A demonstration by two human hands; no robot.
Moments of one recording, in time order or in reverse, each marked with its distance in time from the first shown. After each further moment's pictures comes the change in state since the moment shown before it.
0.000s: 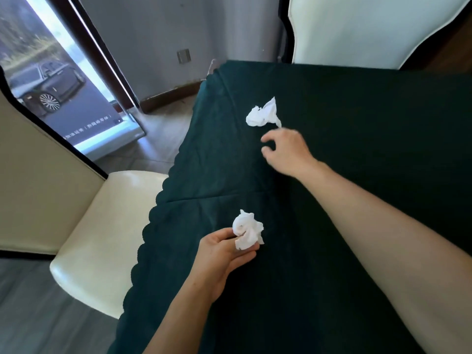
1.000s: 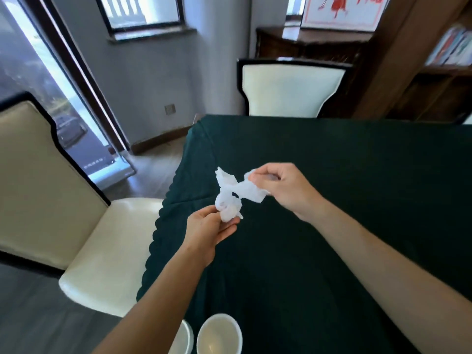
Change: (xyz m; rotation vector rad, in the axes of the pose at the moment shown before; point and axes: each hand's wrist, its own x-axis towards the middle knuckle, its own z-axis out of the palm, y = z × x) left_hand -0.174 0.050 0.056 0.058 0.051 0.189; right_hand -0.257 -0.082 -0.167 0.700 0.033 0.029
